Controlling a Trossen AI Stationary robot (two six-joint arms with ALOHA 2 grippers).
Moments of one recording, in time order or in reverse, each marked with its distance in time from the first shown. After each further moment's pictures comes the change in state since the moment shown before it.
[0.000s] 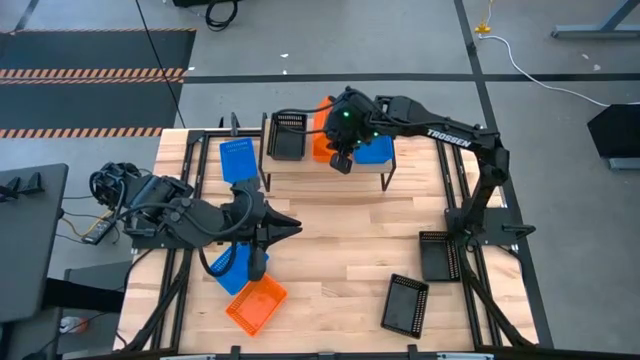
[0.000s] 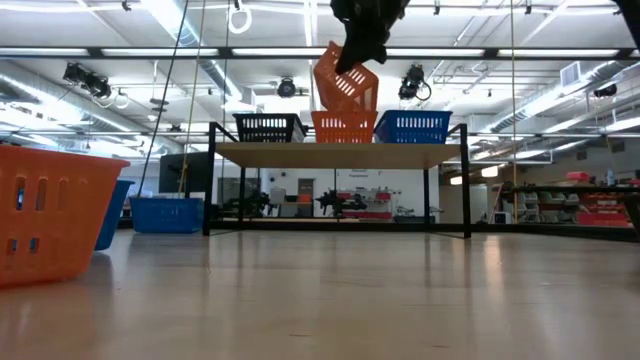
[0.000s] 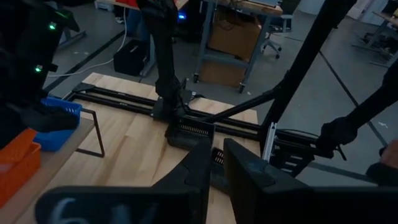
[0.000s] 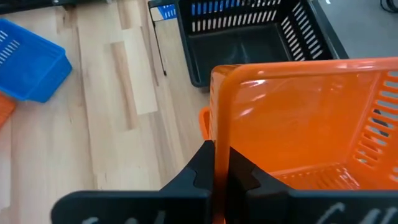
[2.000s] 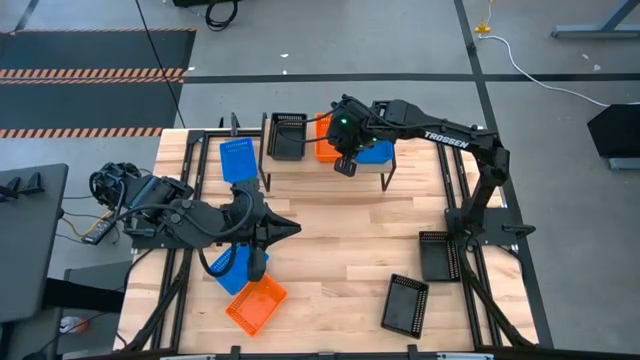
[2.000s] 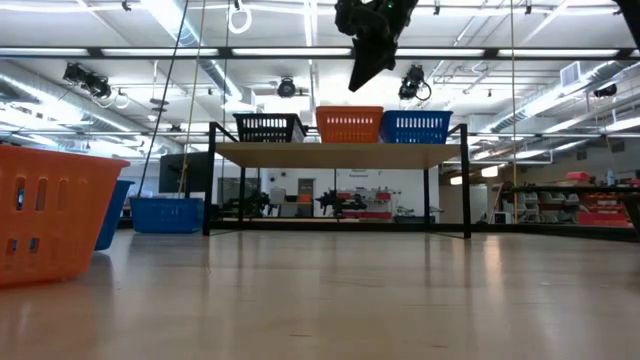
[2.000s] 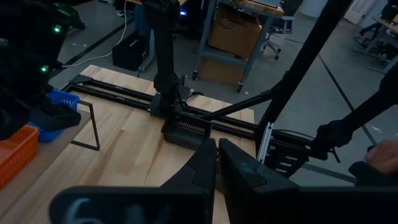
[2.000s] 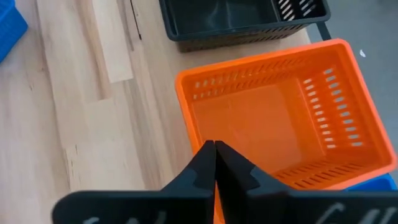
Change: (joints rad) left arm 0.000 0.000 0.000 -0.012 0.001 -0.053; right arm 0.005 -0.002 -0.049 -0.063 0.103 -0.023
